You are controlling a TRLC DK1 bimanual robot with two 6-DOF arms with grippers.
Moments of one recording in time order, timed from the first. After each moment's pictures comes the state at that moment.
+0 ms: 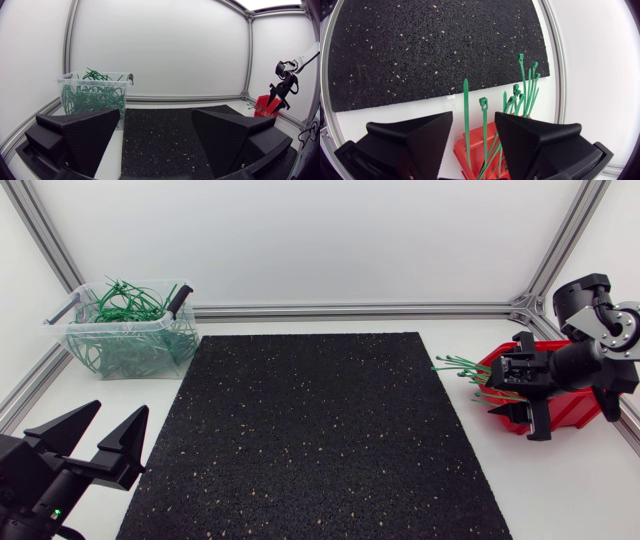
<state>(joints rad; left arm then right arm) -0.08 0.07 0.02 0.01 0.11 -0.08 -0.16 1.44 0.89 -0.61 -0.15 -1.57</state>
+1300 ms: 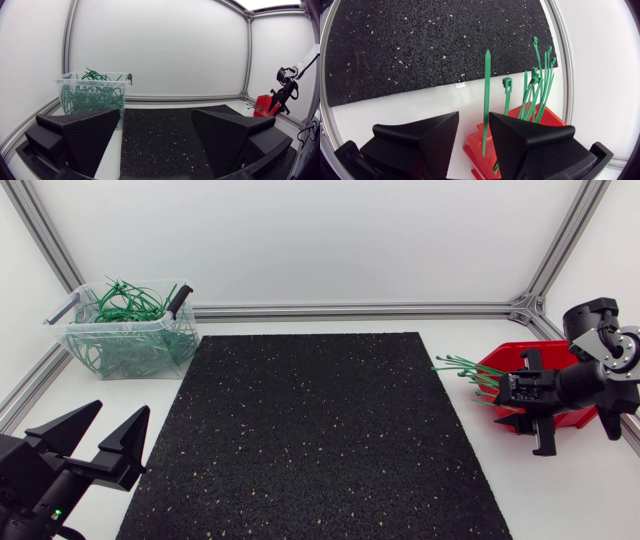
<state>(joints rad) -0.09 0.07 0.02 0.01 0.11 -0.08 -0.24 1.46 0.80 -0.52 -0.18 -1.63</state>
